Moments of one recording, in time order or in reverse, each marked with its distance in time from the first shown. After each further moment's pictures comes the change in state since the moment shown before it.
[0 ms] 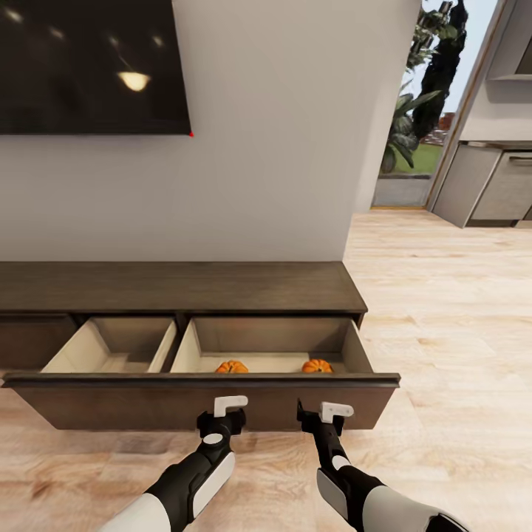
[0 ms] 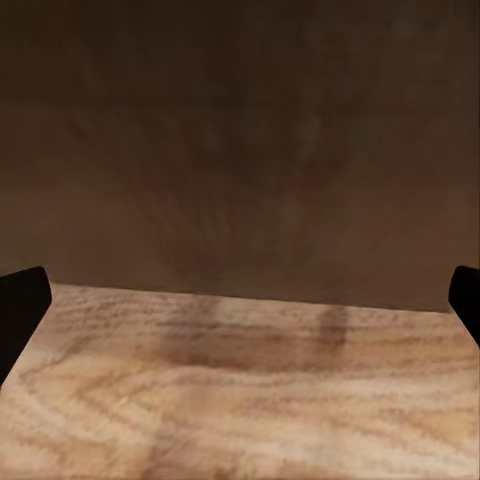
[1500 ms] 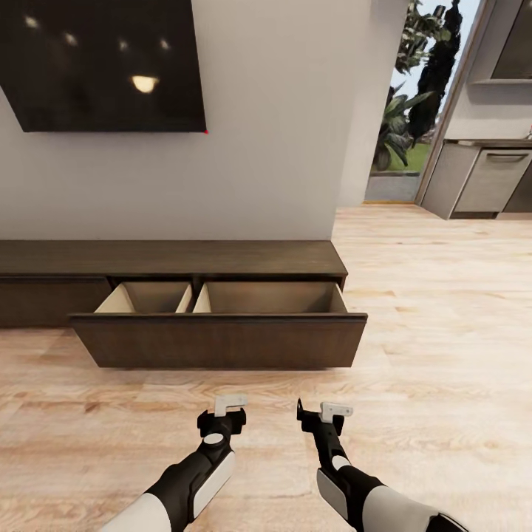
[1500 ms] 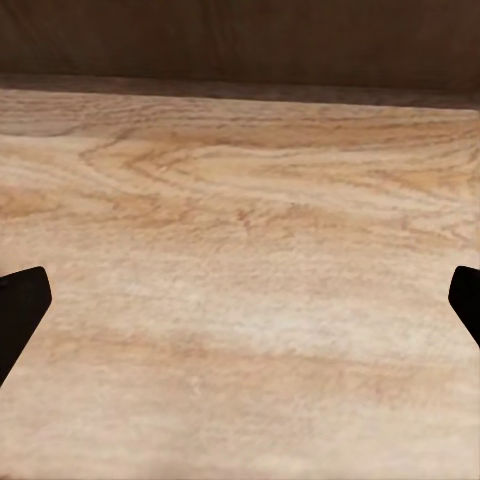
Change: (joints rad) left arm 0.000 -0.002 0.000 -0.002 -0.003 -0.002 0.001; right arm 0.000 0.000 0.000 0.000 0.003 -0.005 0.000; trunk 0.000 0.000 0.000
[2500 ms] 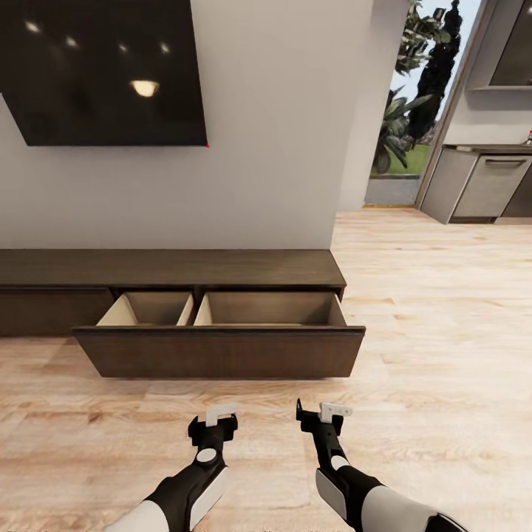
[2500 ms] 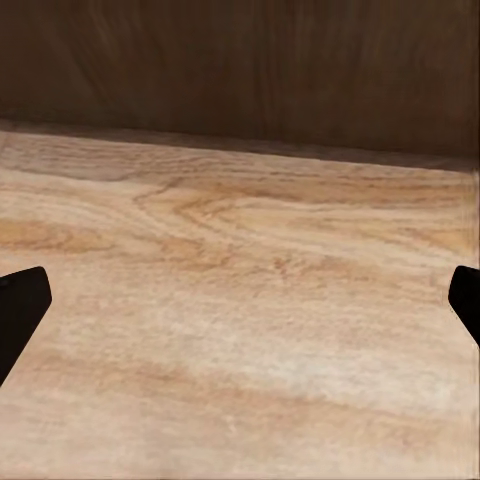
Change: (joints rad) left arm 0.000 -0.005 -0.007 0.141 -0.006 -0.204 -0.001; right arm 0.000 0.004 0.000 -0.001 0.000 -0.001 -0.004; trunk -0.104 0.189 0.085
